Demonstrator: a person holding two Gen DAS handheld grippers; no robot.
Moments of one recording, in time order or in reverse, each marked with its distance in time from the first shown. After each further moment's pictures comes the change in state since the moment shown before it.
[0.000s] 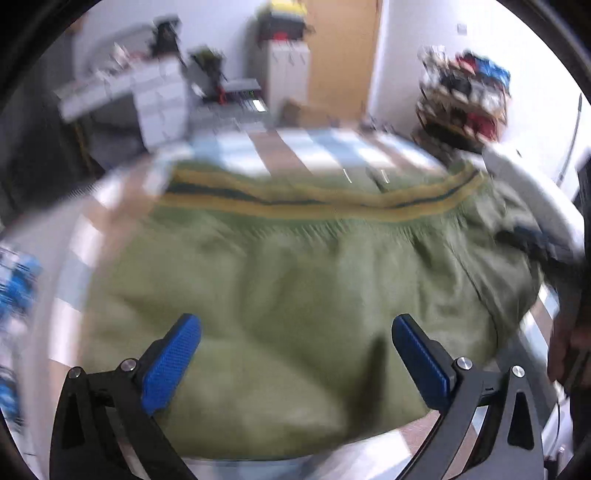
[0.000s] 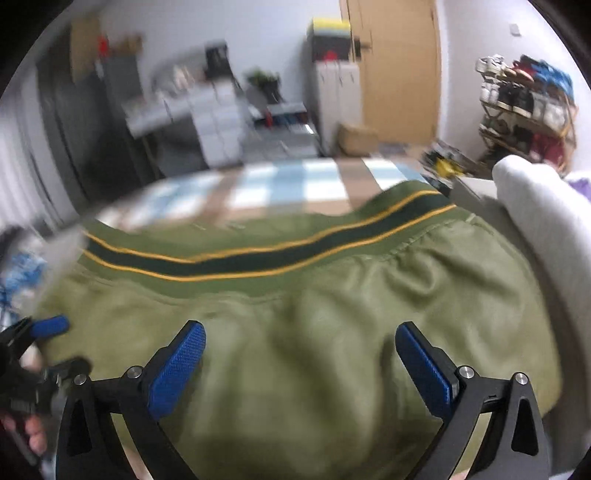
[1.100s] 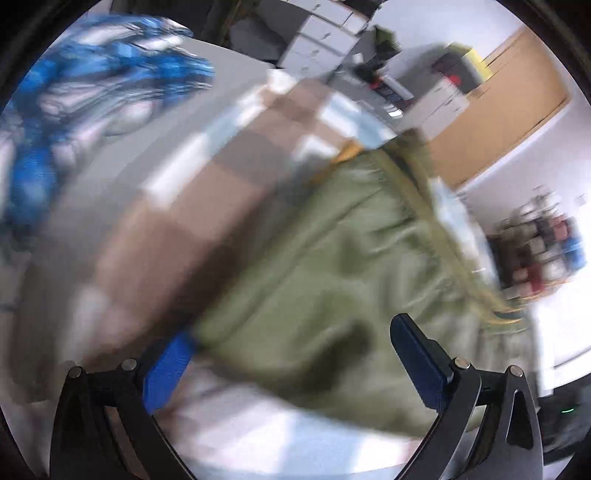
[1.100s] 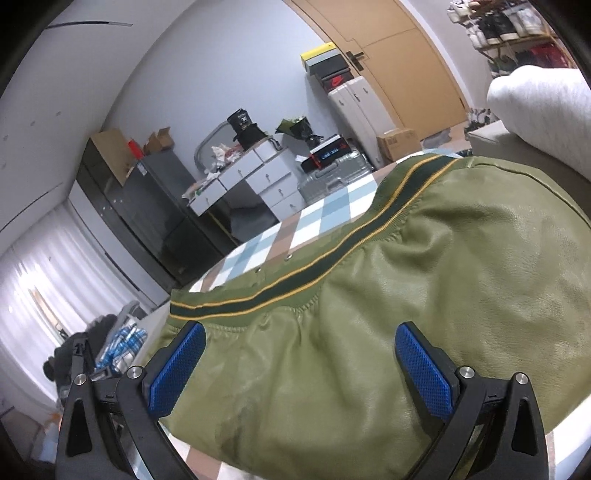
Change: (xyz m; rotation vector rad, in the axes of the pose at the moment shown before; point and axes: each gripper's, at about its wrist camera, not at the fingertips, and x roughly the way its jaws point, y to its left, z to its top) left arm 0.010 0.122 -0.046 -0.748 0.097 -0.102; right arm -0.002 -0.055 -0.021 0.293 -0.126 0.376
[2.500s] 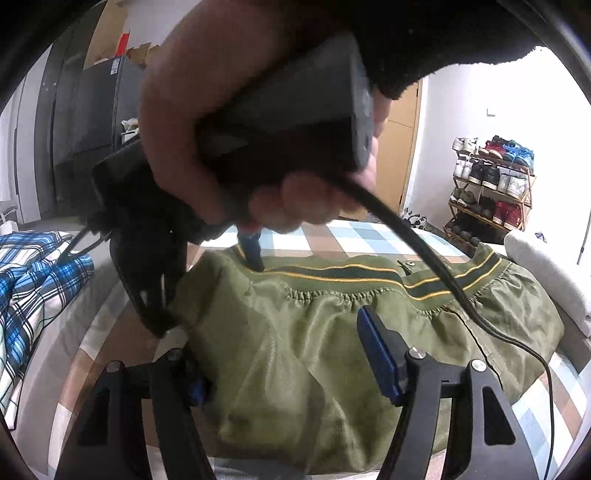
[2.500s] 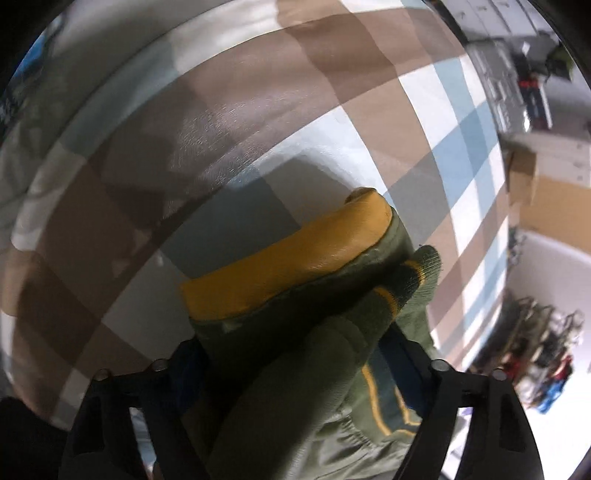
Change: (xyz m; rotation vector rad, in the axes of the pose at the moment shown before) left arm -0.005 -0.083 -0.041 0.623 -0.459 0.048; right arm 0.364 0.324 -0.110 -1.180 1.251 -0.668
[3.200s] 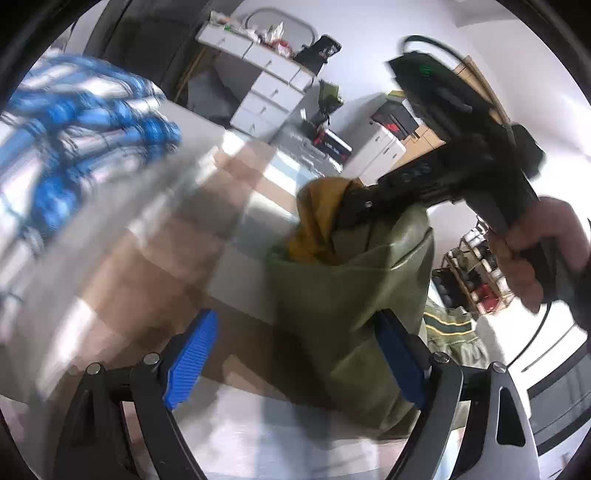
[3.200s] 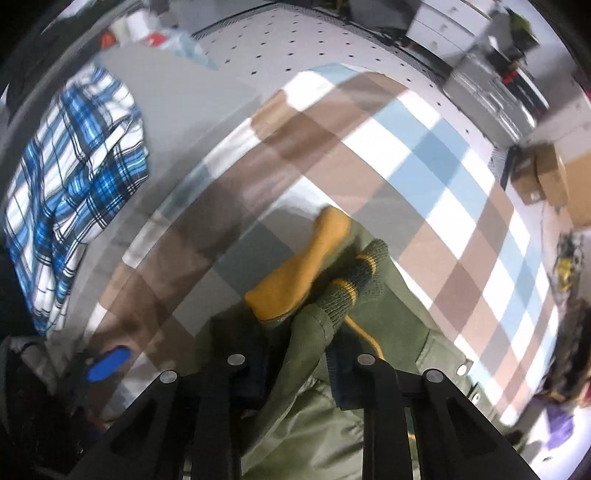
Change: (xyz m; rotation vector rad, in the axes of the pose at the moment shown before) left arm -0.010 0.088 -0.012 -0.548 0.181 -0.132; right arm -0.058 -0.074 -0.078 0.180 -0.398 0.360
